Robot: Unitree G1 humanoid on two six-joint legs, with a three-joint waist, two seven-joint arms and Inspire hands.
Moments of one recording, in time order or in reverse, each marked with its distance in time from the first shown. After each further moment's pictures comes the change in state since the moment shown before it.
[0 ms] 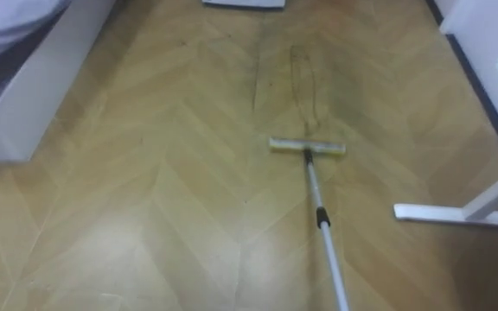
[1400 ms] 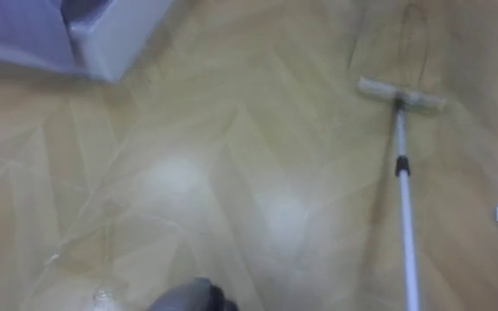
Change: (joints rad) left arm -0.103 0.046 -0.111 0.072 -0.052 -0.059 -0.114; right arm -0.180 -0.208 0.052 0.184 0.307 0.075 0.019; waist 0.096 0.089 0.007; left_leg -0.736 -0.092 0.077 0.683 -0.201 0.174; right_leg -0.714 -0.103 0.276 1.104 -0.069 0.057
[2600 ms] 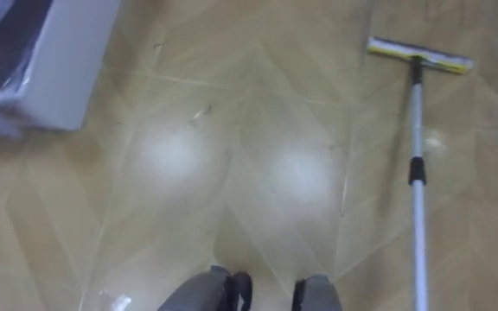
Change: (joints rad) left arm 0.048 -0.041 -0.046 -0.035 -0.135 -0.033 0.092; right arm 0.101 0.102 0.027 0.001 0.104 -0.014 -0.078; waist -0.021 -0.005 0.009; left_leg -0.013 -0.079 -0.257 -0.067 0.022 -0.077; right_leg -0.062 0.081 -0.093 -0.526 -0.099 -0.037
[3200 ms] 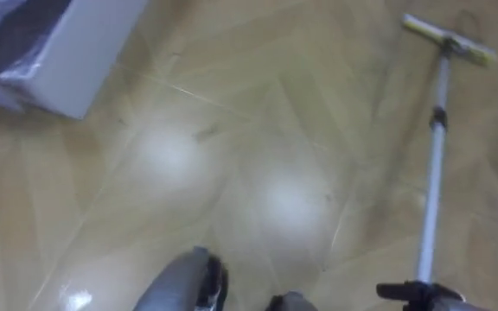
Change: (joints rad) left arm 0.042 0.061 0.006 0.034 0.035 0.011 -0.065; right arm -0.162 -0.104 -0.060 0.022 0.160 -0.058 0.080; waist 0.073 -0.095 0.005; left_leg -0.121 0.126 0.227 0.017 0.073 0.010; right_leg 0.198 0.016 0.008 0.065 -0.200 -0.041
